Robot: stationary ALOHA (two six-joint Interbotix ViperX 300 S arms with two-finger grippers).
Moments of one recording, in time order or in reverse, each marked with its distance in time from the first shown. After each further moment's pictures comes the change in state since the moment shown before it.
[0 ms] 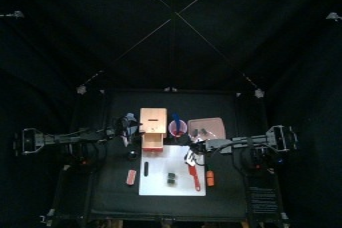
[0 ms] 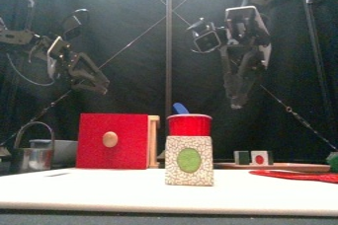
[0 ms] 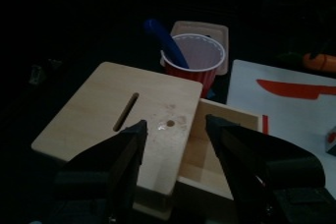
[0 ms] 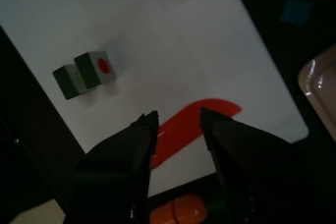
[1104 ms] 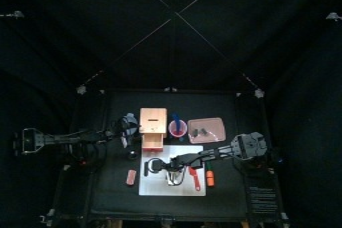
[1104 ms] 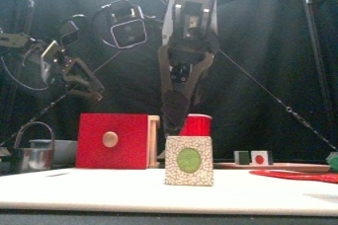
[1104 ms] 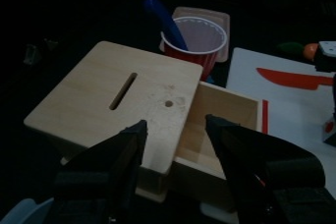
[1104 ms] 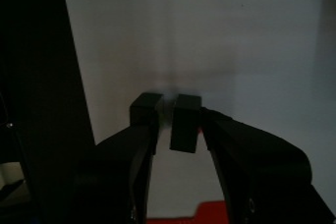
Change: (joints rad) left arm 0.000 0.000 0.035 -0.034 0.005 0.000; right arm 0.127 0.296 -0.268 0.035 0.063 -0.173
